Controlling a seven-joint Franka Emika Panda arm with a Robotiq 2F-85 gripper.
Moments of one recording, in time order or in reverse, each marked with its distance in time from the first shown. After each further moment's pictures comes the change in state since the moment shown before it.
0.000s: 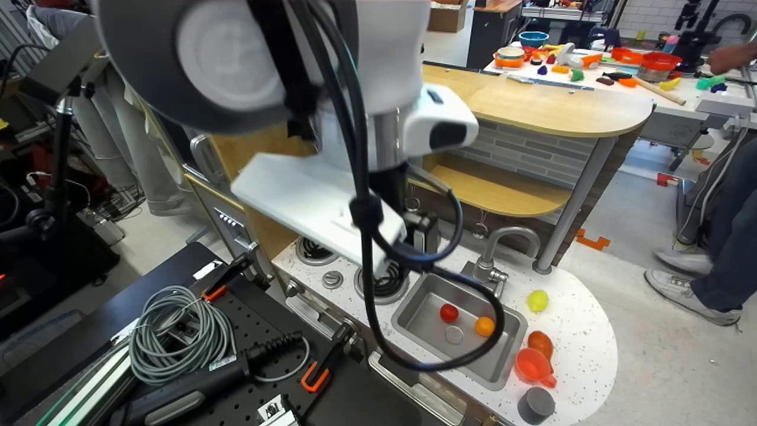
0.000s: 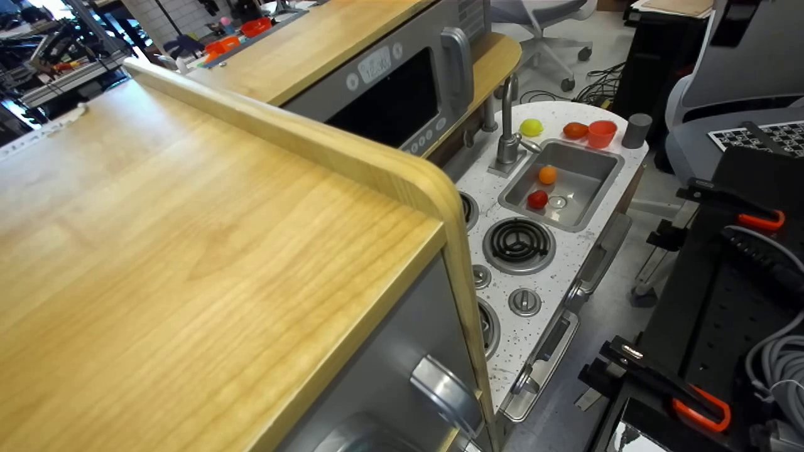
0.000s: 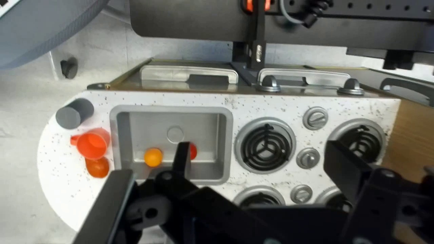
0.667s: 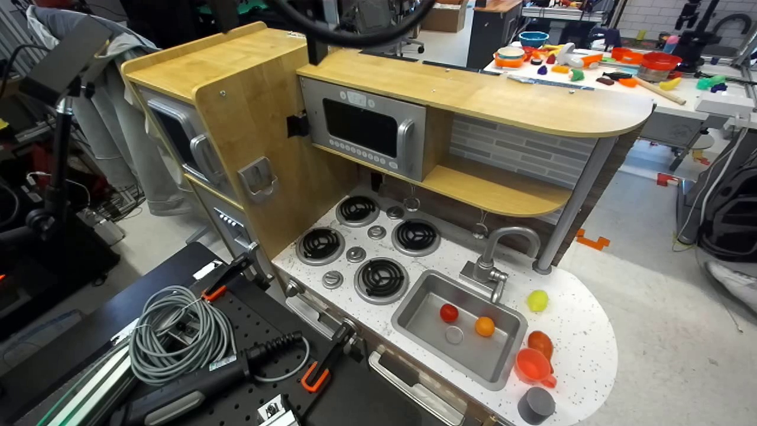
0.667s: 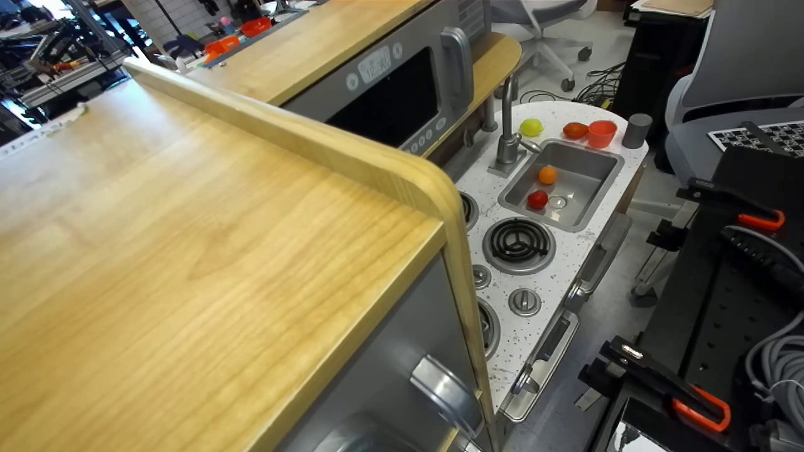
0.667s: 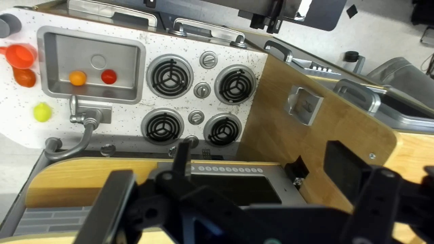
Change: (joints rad) arm 0.141 -0.388 0.006 0.241 0.145 -0.537 -0.025
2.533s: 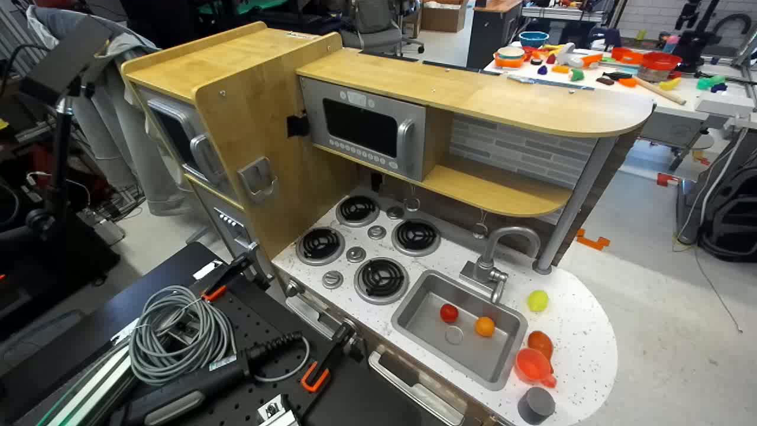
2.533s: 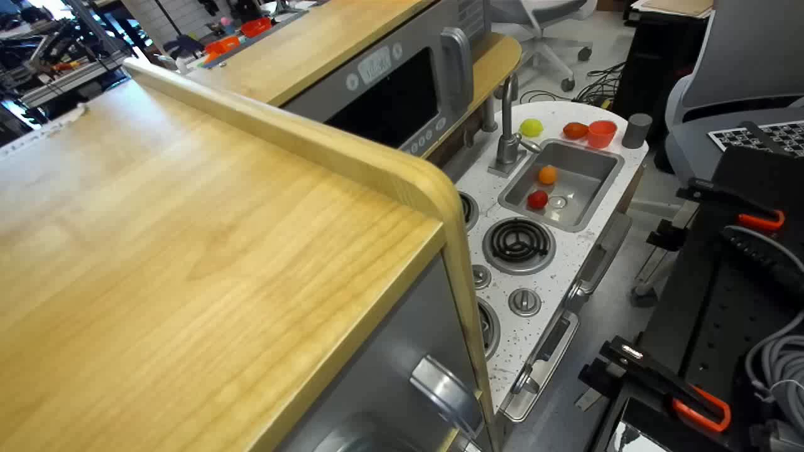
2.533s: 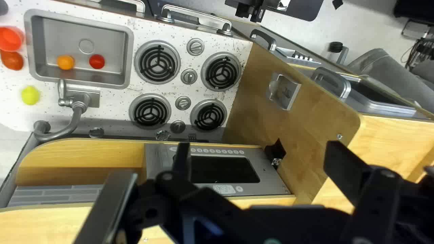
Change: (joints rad) arm 0.035 -0.043 -0.025 0.068 0.029 -0.076 0.000
